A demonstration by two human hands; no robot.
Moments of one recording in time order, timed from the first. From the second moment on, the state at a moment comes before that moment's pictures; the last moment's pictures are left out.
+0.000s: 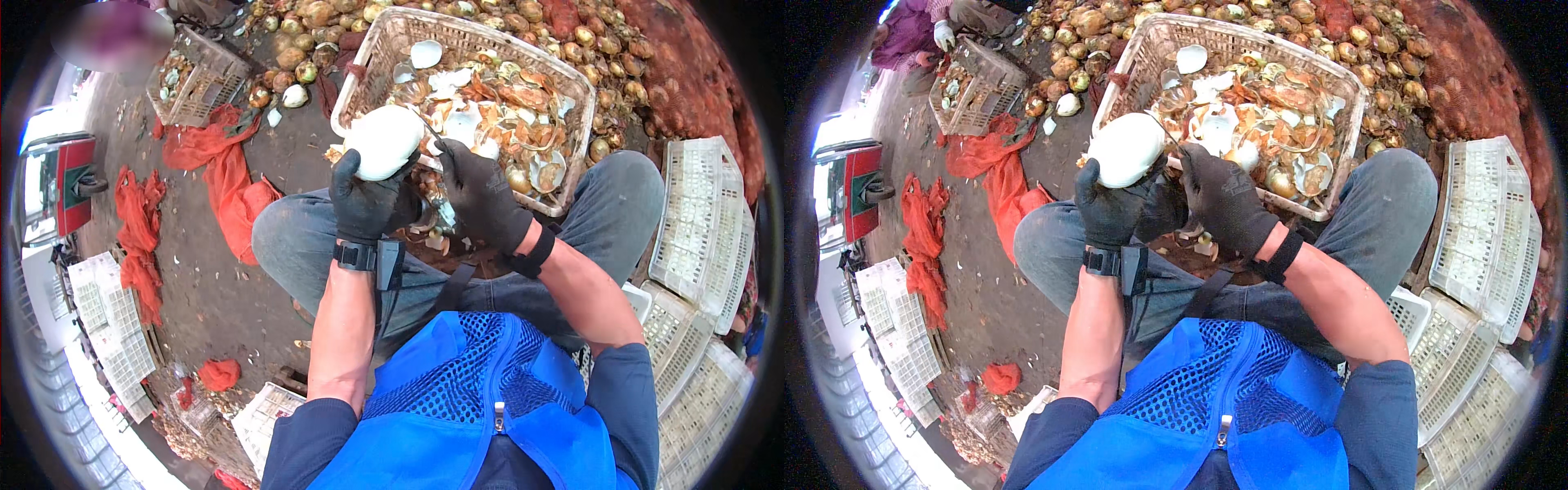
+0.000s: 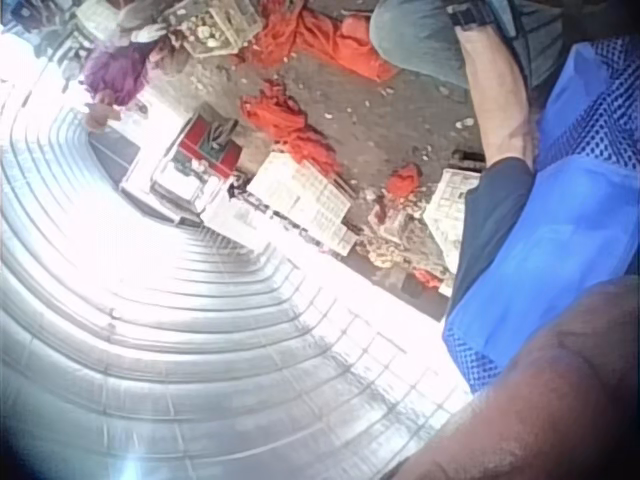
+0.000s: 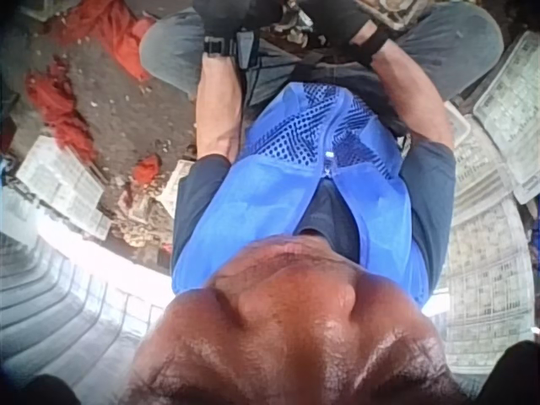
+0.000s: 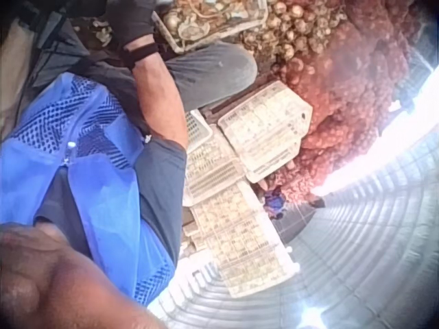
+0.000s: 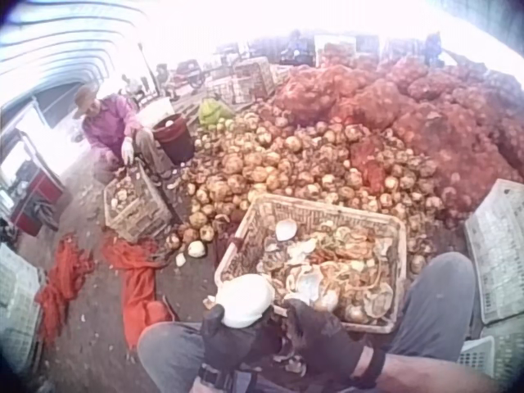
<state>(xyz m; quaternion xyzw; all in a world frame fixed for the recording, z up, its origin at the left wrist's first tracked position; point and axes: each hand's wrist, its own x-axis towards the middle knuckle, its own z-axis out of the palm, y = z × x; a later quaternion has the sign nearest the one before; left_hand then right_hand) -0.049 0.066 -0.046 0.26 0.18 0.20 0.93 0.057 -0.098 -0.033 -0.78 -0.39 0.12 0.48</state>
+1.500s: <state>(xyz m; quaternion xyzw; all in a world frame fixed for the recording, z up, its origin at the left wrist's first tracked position) -0.049 0.062 -0.039 0.25 0.16 0.18 0.94 0.070 -0.082 -0.035 -0.72 -0.26 0.18 0.62</state>
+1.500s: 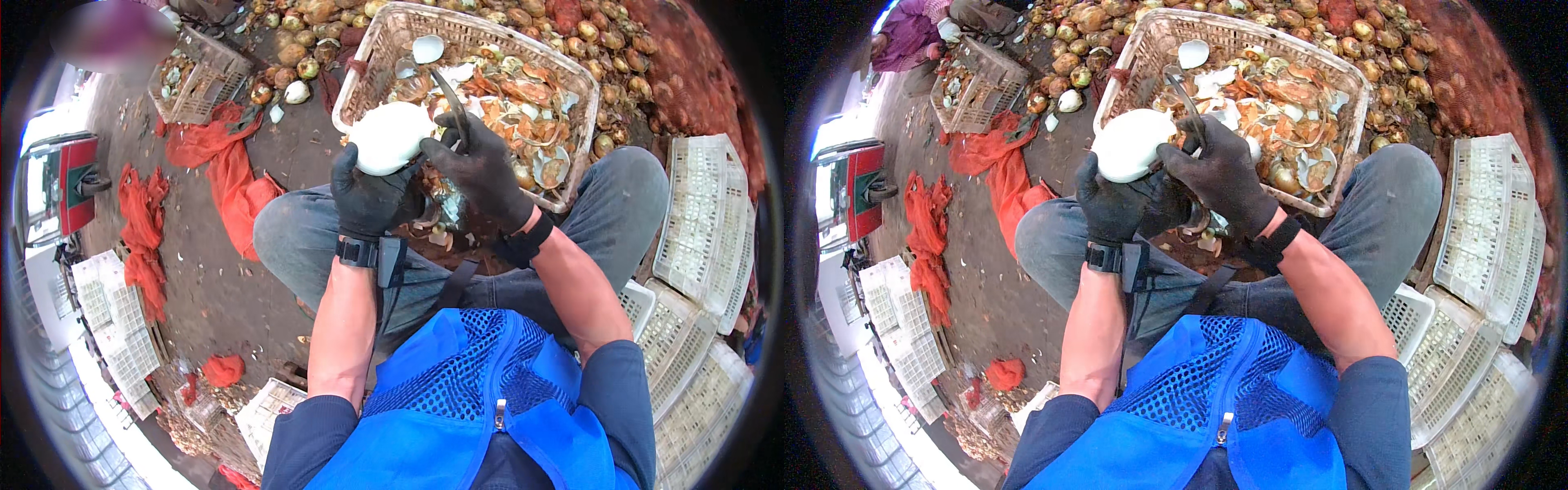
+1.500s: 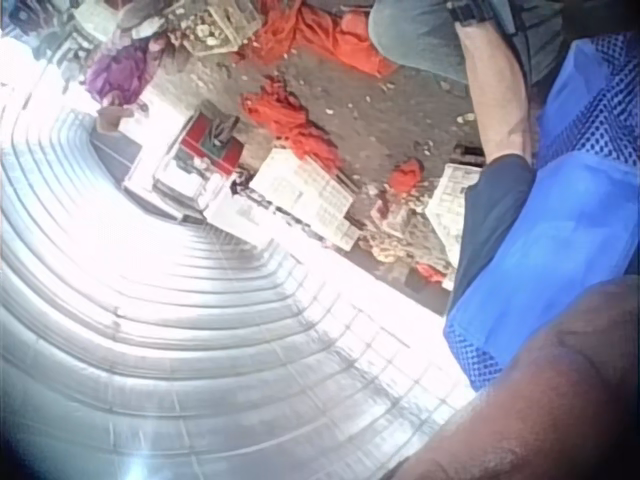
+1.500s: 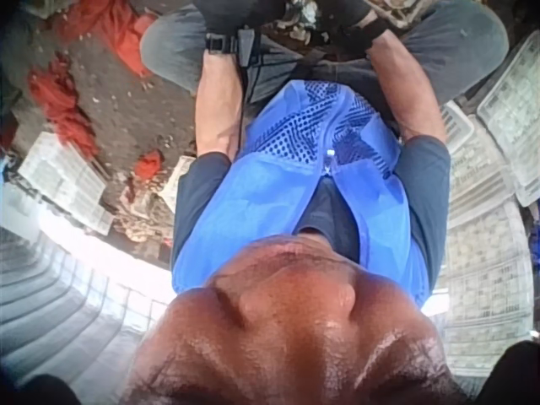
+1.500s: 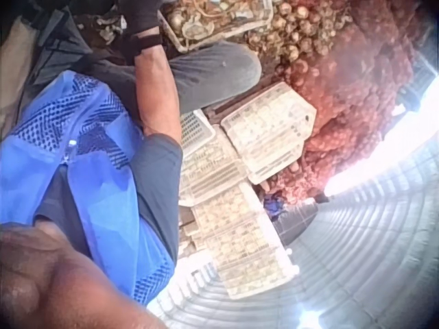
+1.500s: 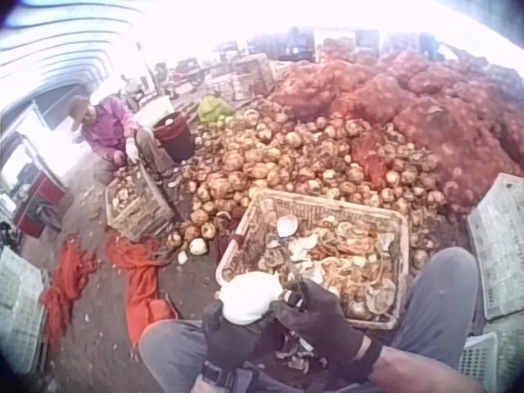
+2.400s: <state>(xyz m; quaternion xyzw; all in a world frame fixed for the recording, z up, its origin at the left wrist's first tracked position) -0.054 0.065 -0.044 0.22 0.07 0.18 0.96 0.104 -0.085 -0.048 -0.77 -0.16 0.26 0.56</state>
